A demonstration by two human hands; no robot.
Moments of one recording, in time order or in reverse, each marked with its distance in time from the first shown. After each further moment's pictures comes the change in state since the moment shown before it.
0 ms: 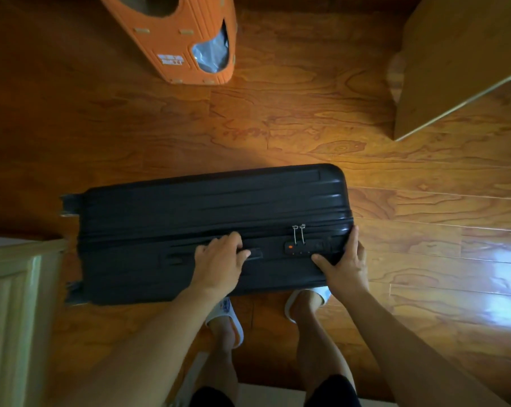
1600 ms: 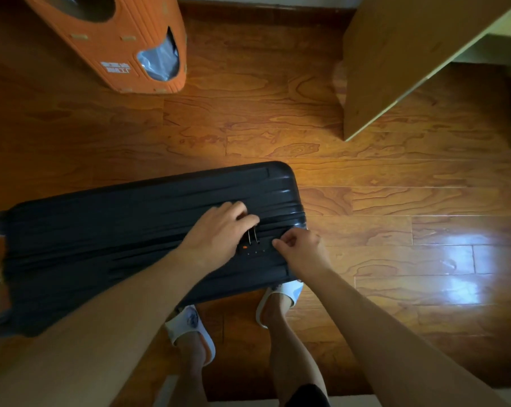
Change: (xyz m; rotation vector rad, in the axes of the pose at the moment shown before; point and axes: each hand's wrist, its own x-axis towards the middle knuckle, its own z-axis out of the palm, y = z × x) left_hand 0.052 0.071 -0.008 0.253 0.066 0.668; right_hand 0.017 -0.016 -0.027 -0.078 -0.063 -0.105
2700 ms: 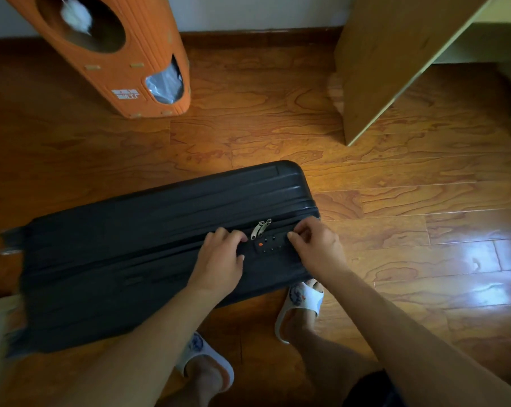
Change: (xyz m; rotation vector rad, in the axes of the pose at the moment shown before) left_hand -0.055 0.010 0.037 -0.326 0.055 -0.429; right_hand -0.015 0.003 0.015 0.076 0.198 -0.178
